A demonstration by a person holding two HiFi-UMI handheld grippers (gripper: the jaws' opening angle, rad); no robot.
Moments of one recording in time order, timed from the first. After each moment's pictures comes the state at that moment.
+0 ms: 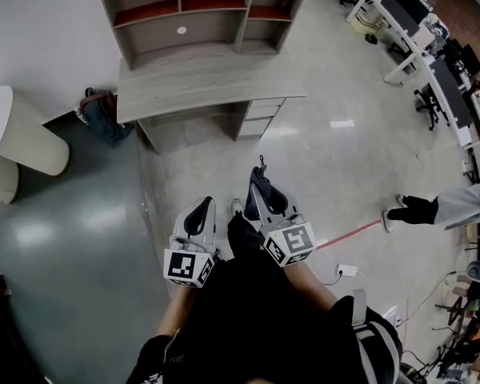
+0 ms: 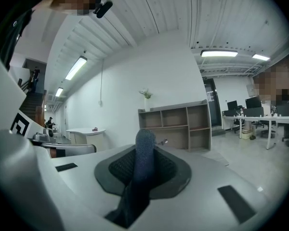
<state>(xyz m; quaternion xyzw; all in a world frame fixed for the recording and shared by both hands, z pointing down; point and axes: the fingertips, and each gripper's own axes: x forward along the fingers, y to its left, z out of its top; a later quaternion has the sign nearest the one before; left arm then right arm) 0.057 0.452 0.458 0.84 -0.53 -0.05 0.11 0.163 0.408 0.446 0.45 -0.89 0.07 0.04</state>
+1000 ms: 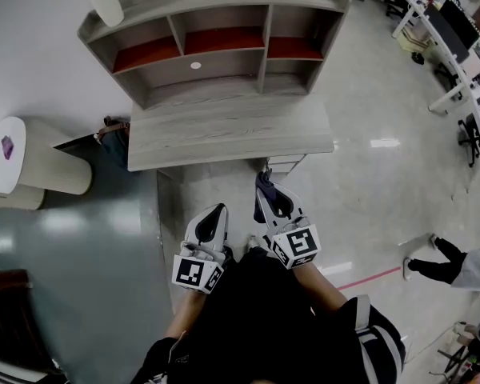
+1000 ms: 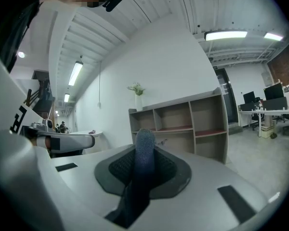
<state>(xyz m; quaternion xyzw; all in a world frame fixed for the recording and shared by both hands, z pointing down) 0.110 0.181 0.437 0.82 -0.57 -0.03 0.10 0.193 0.119 0.456 0.37 -0.92 0.09 0.03</state>
